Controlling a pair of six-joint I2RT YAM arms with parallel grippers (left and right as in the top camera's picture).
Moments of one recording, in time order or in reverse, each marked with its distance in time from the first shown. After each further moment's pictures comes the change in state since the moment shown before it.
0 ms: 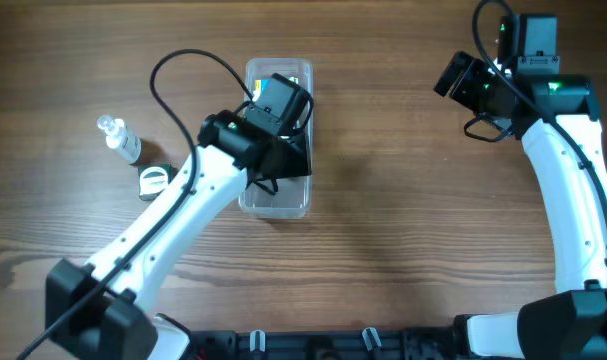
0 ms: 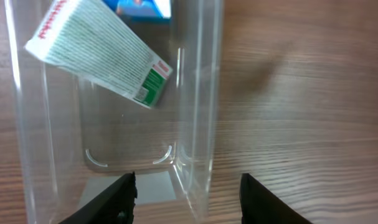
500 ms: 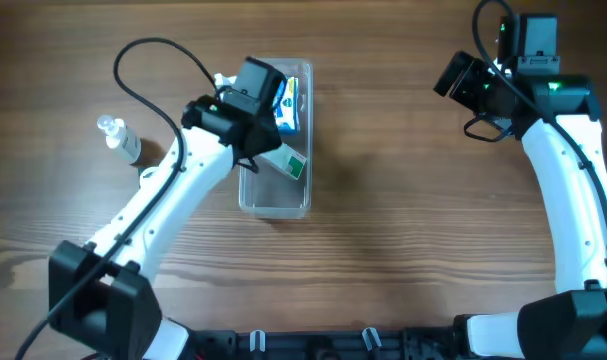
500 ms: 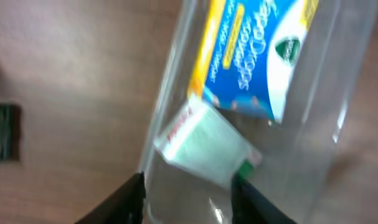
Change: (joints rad) left arm 0.133 0.063 0.000 0.083 -0.210 -0.028; right arm 0.000 0.000 0.000 0.000 0.000 0.000
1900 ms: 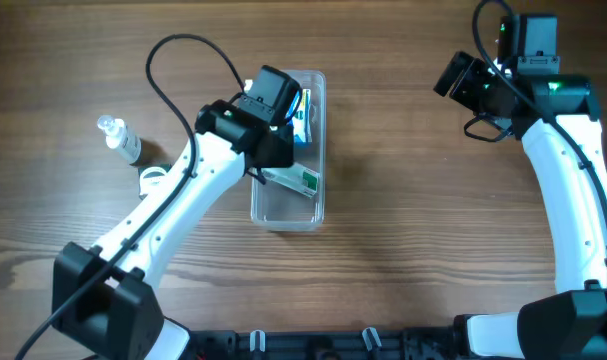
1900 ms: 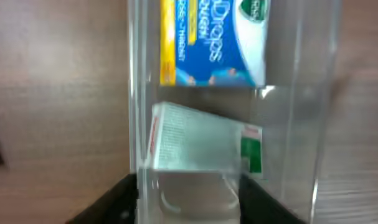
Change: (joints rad) left arm -0.071 -0.010 0.006 -0.078 0.091 0.157; right arm 0.000 0.000 0.000 0.000 0.000 0.000
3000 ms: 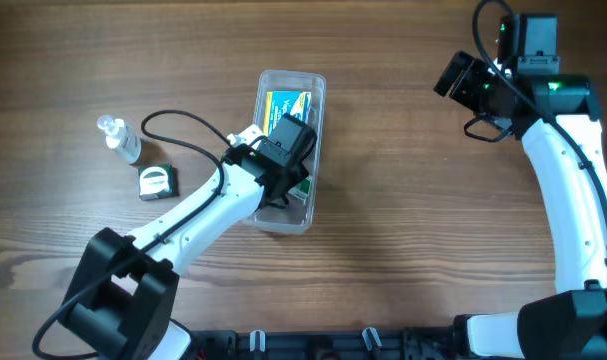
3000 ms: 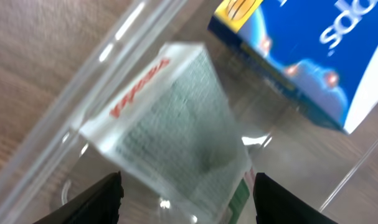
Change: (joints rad) left arm -0.090 0.007 -0.307 0.316 -0.090 -0.673; right arm 0.000 0.000 0.000 0.000 0.000 0.000
